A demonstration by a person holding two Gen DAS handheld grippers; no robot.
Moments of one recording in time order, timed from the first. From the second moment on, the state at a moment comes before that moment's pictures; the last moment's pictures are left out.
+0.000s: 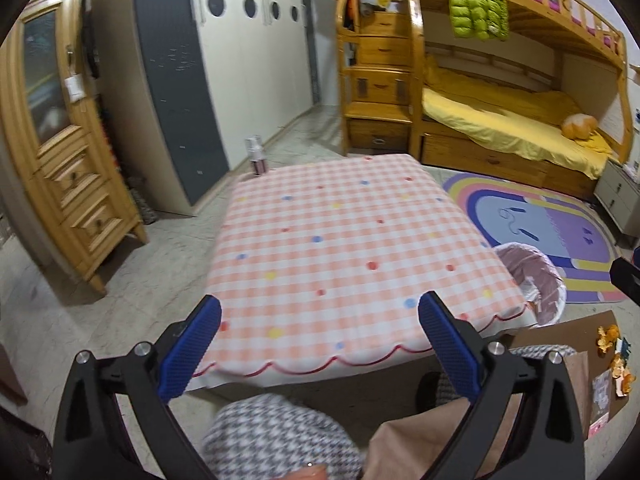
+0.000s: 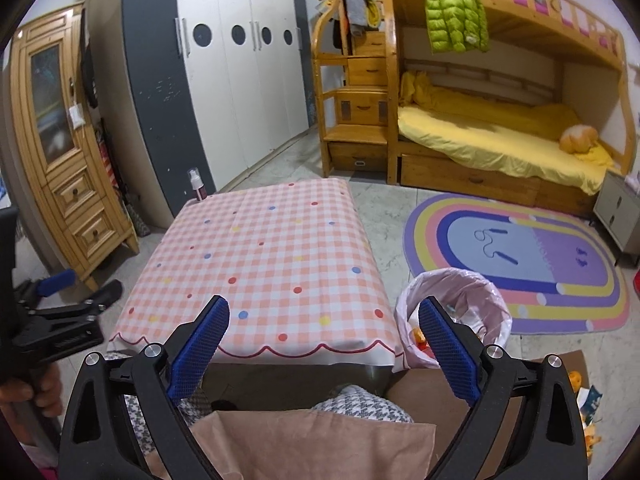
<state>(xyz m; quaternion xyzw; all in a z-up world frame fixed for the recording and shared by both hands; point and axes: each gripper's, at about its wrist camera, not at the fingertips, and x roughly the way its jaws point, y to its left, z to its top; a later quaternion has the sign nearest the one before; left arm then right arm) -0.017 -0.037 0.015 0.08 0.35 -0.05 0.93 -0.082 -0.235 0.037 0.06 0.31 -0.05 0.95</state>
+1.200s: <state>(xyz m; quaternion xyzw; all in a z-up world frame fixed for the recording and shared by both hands) -0.014 -0.008 0.004 0.07 0.37 -0.01 0.93 -0.068 -0.216 0.022 0.04 0.33 -0.03 0.94</state>
